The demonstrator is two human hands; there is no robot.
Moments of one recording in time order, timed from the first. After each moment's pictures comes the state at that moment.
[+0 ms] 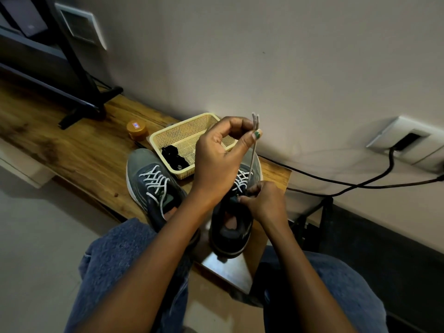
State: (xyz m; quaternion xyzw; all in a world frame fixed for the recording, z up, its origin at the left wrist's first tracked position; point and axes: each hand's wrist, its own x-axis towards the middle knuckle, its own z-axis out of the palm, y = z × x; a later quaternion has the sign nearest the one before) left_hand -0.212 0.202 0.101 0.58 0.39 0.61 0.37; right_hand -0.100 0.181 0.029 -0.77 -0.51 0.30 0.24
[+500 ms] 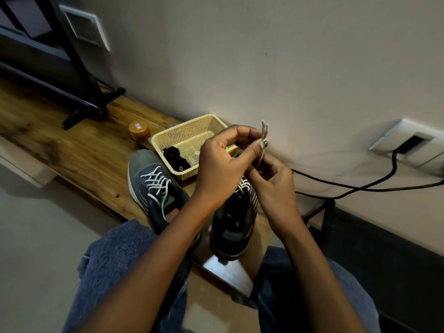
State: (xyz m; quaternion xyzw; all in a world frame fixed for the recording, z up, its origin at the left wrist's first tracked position) left_hand -0.212 0.200 0.097 0.60 0.40 0.58 0.38; right_hand -0.111 0.169 0.086 -0.51 -0.53 0.42 0.54
